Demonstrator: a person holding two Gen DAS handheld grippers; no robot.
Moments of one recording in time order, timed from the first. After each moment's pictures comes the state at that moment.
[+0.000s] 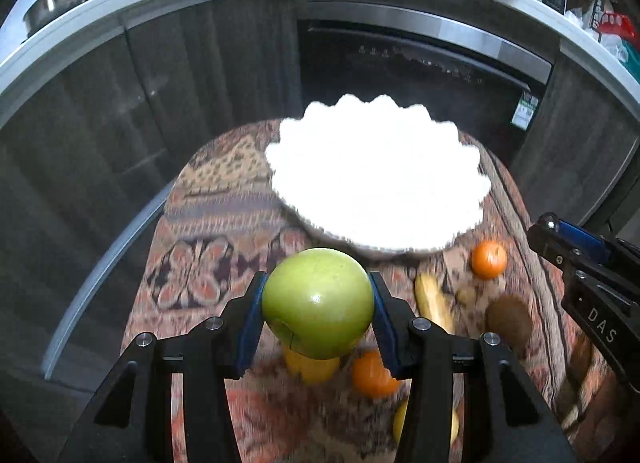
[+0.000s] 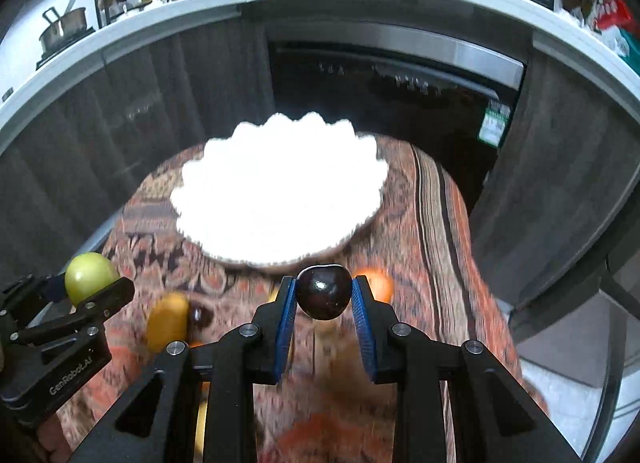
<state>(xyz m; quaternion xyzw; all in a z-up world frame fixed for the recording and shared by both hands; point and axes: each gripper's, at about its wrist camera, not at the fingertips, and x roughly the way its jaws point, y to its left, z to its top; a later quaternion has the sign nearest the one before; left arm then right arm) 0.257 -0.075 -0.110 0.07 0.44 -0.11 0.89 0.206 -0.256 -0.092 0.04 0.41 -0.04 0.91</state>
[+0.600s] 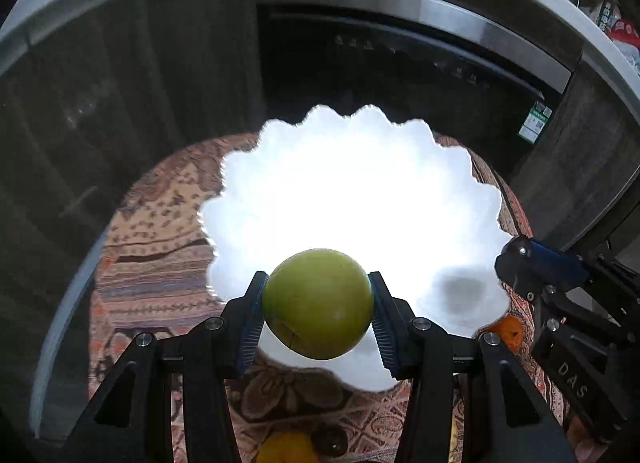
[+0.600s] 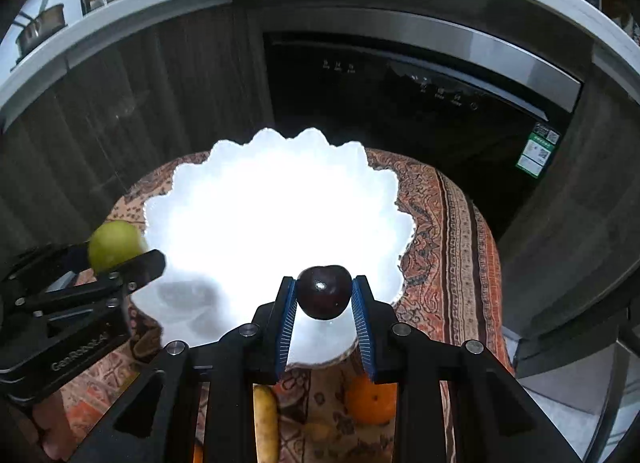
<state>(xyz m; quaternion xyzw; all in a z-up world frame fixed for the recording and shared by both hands) 0.373 -0.118 -0.143 0.06 0.46 -0.17 0.87 0.308 -0.267 -0.125 0.03 0.44 -0.03 0.90</state>
